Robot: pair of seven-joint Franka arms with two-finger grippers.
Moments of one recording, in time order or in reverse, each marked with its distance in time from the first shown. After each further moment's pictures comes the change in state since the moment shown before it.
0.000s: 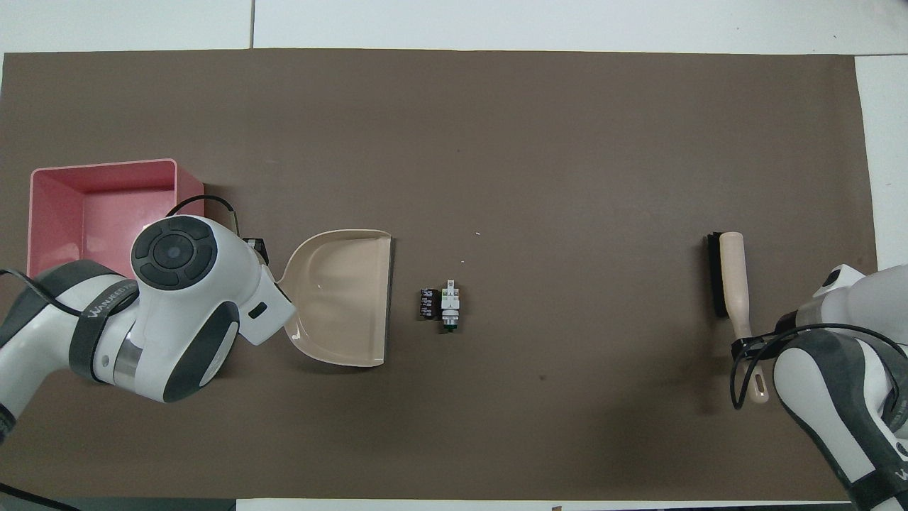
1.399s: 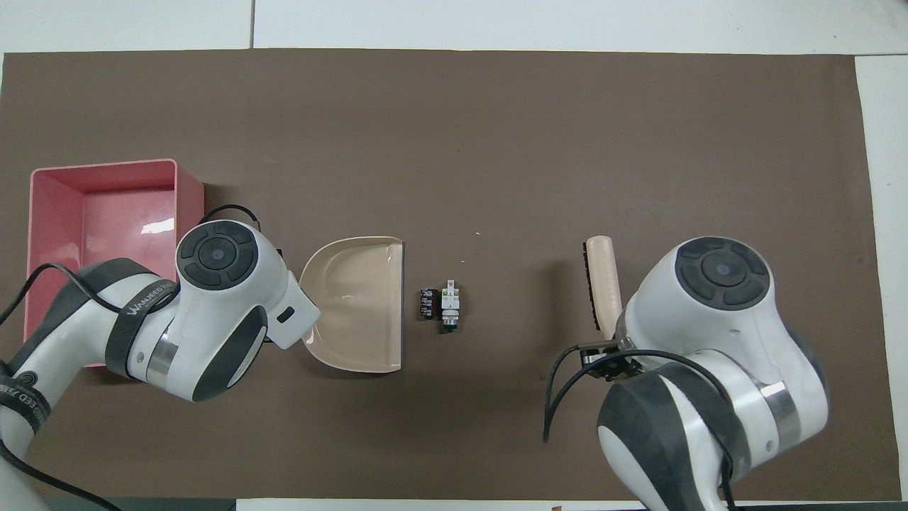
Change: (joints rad) left arm -0.049 0.035 0.000 0.005 0.003 -0.032 -0.084; right arm 0.579 0.013 0.023 0.277 0.096 -0.343 0.608
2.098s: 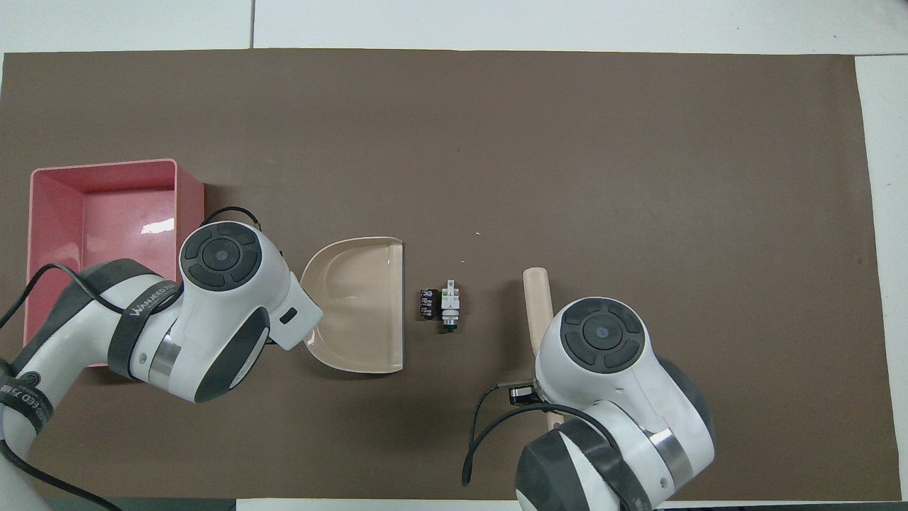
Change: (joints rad) left arm -0.005 0.000 0.000 -0.002 0.000 -0.007 -0.019; right arm 0.184 0.040 0.001 -0.066 0.075 0.149 0.128
